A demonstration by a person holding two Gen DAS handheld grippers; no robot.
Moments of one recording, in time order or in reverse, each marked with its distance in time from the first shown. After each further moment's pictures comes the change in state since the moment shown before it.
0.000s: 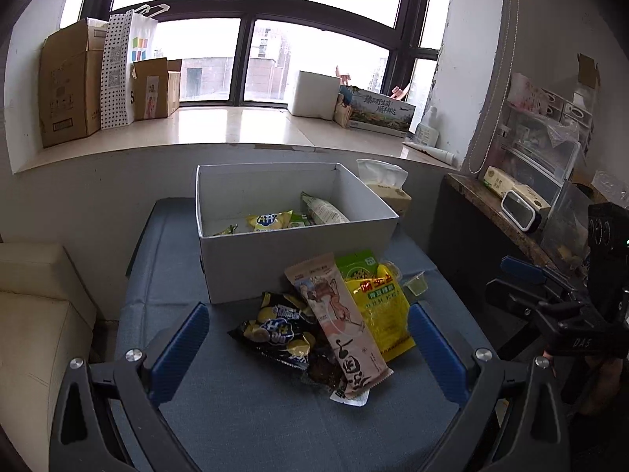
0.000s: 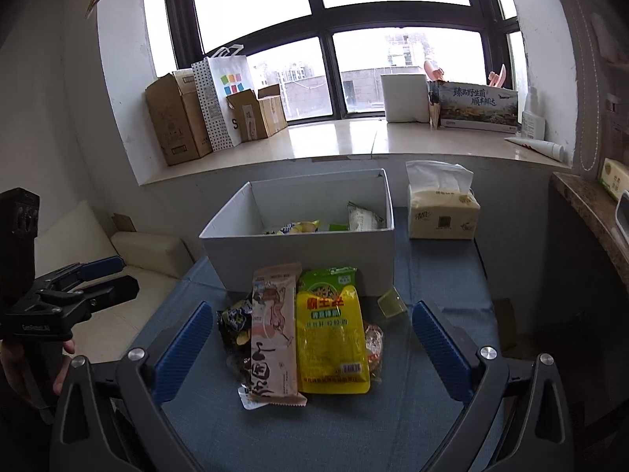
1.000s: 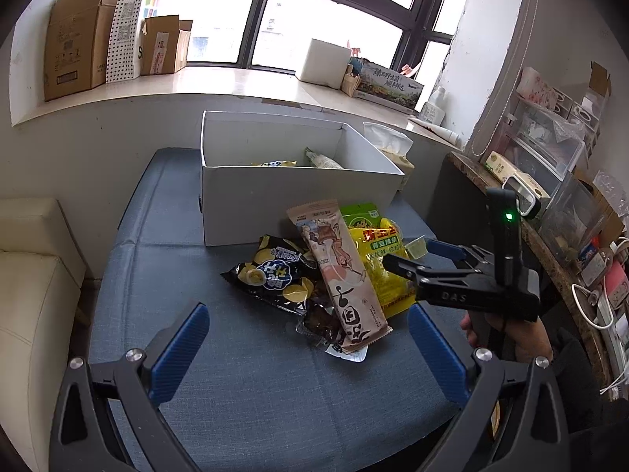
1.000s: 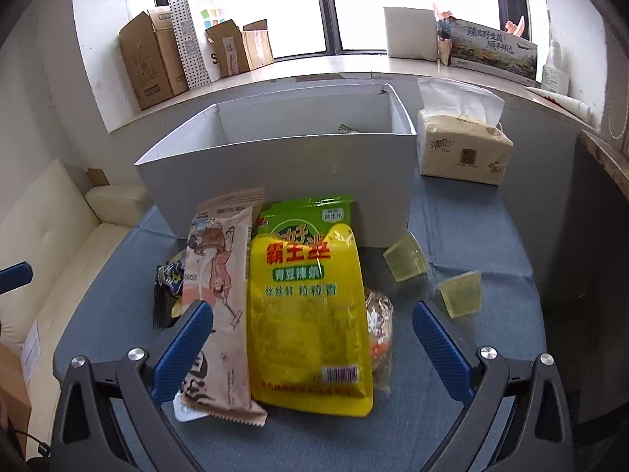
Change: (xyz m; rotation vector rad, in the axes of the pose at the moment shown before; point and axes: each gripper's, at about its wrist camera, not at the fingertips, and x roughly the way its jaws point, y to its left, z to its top) left arm 0.012 0.013 -0.038 -0.071 0.097 -0.027; right arm 0.122 -0.016 -0.023 -0.041 0.178 -0.036
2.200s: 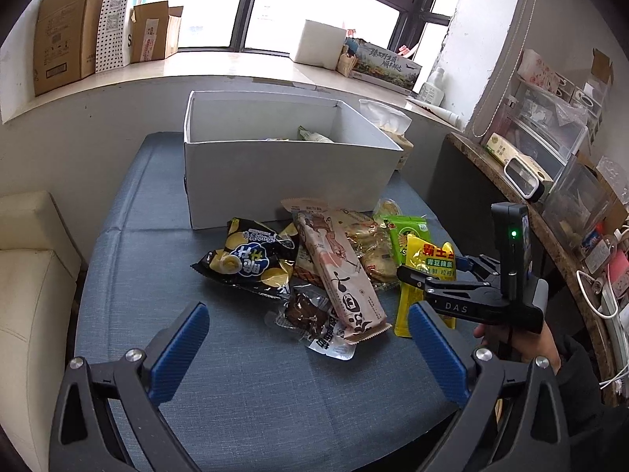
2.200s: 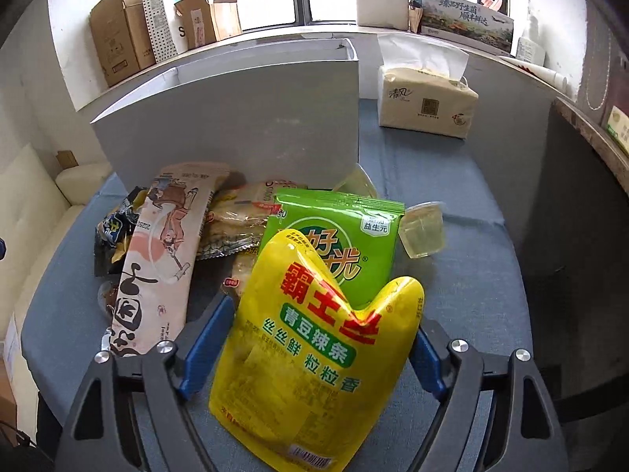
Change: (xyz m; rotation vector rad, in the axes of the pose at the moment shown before) left arm 0.023 -0.009 -0.008 0.021 0.058 -0.001; right arm 0.013 -0.028 -0.046 0.032 0.084 -0.095
